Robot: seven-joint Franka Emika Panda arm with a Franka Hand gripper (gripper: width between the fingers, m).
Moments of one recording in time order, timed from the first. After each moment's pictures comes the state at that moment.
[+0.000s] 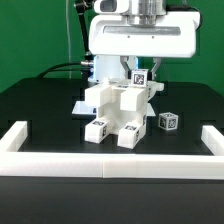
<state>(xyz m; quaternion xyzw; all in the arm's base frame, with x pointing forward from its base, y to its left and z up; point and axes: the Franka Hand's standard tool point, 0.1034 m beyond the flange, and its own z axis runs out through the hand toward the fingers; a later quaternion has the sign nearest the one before) 0.478 0.019 0.112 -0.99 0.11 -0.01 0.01</state>
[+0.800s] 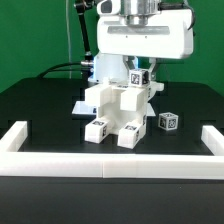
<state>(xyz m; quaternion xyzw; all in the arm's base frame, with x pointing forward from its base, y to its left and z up) 0.479 0.020 0.113 -0.92 0.39 0.00 0.03</state>
